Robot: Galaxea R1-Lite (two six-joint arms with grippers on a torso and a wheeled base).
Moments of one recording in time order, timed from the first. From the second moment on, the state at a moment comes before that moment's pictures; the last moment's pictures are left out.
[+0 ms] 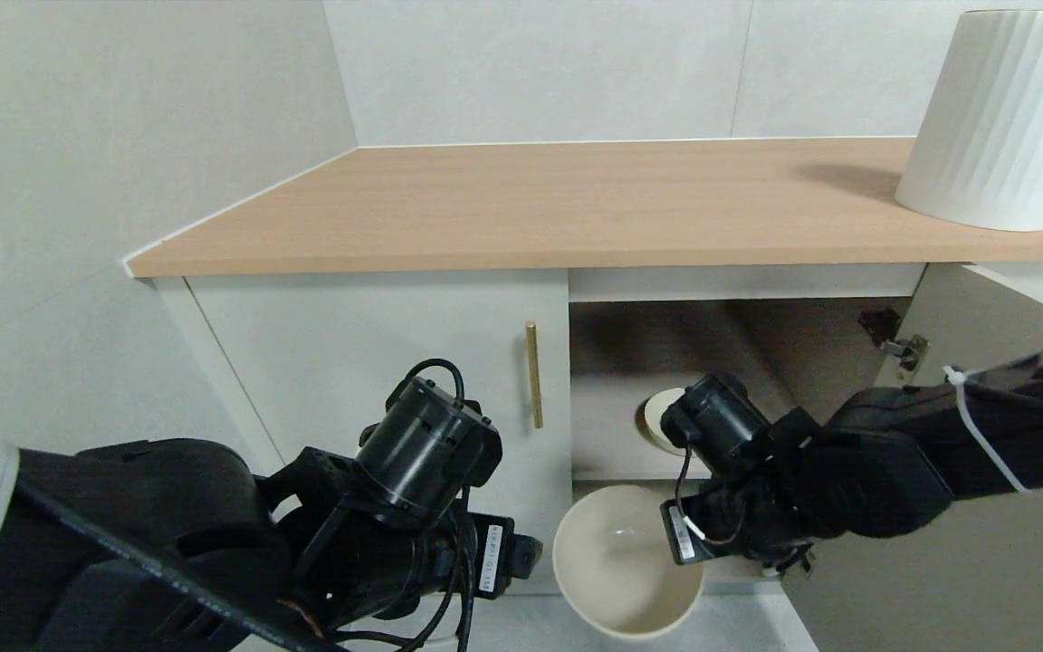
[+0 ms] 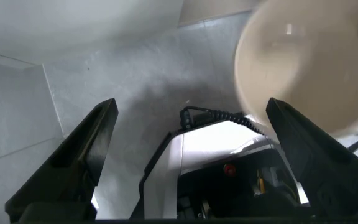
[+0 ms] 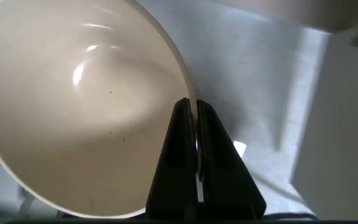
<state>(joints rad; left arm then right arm) -0.78 1.75 -0.90 0.07 0.25 -0.50 0.68 1.99 -1.14 0.20 -0.21 0.44</state>
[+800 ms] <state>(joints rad) -0.78 1.75 -0.90 0.07 0.25 -0.50 0.41 2.19 -1.36 0.01 -0.29 0.66</state>
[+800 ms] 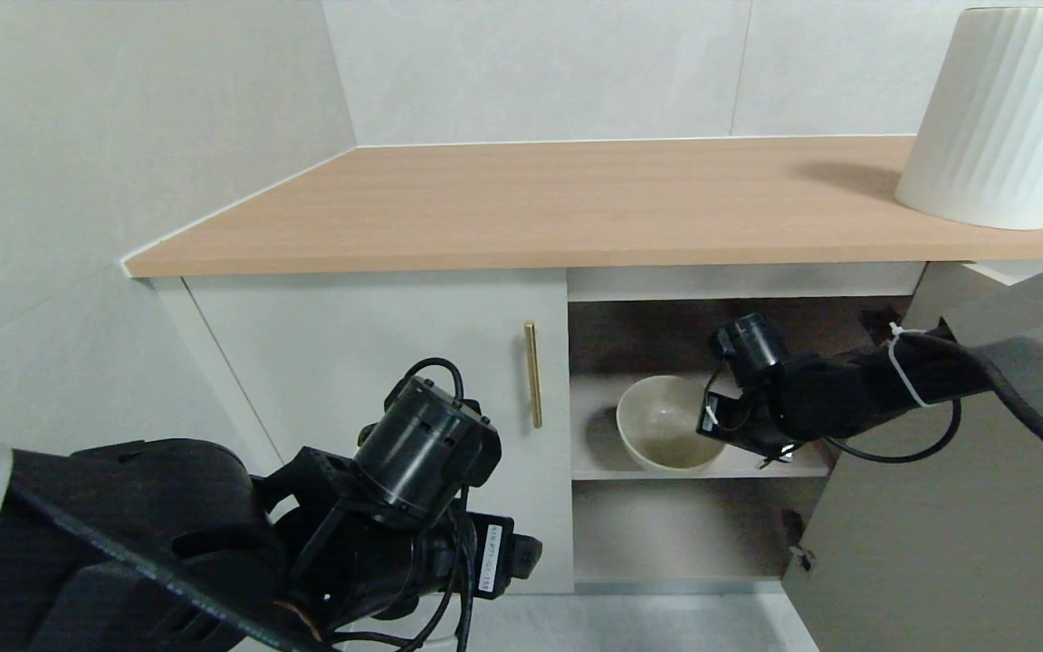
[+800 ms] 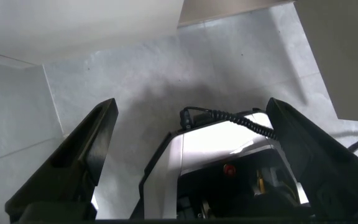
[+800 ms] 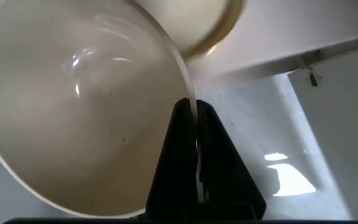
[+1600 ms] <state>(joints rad) -0.78 1.74 -0.90 0.07 0.25 -0.50 0.31 2.34 -1.55 0.01 -0.29 0.79</state>
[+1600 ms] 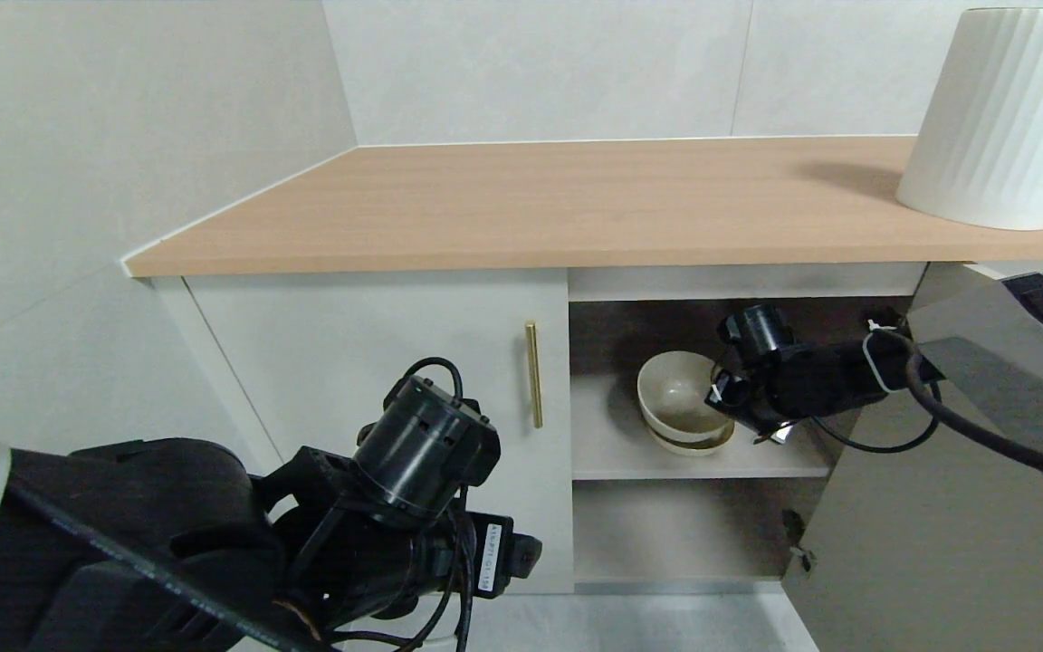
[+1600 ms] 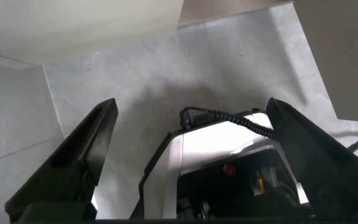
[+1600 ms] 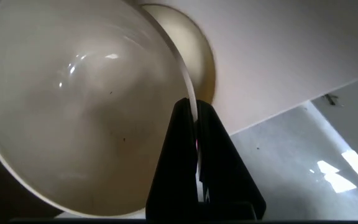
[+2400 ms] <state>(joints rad) -0.78 1.75 -0.90 0.07 0.25 -0.50 0.29 2.38 -1.58 0.01 -0.31 0.79</state>
